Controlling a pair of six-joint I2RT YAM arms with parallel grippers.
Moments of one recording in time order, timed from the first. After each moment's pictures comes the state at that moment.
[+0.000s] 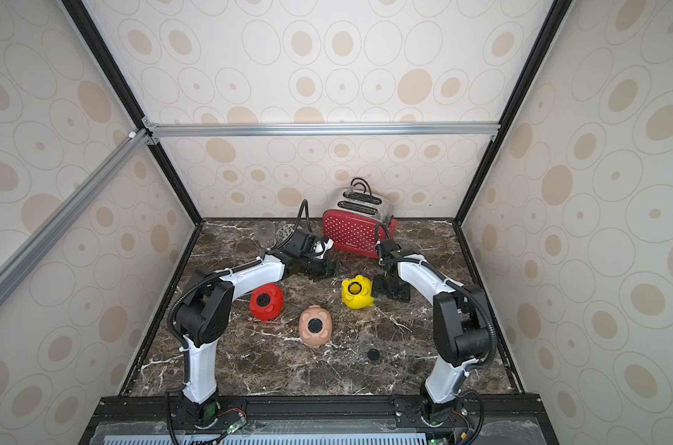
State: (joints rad) left arm -0.57 2.02 1.47 -0.22 0.59 -0.60; right arm 0.28 1.74 1.25 -0.94 0.04 0.49
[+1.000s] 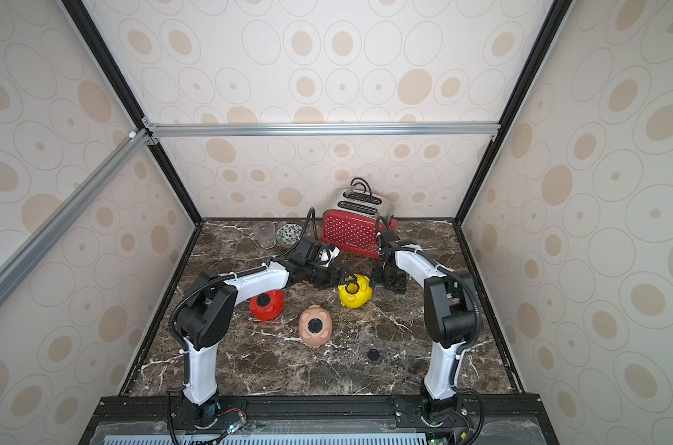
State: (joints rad) left arm -0.62 2.00 1.39 -0.16 0.61 -0.66; right arm 0.25 1.89 1.40 -0.94 -0.03 0.48
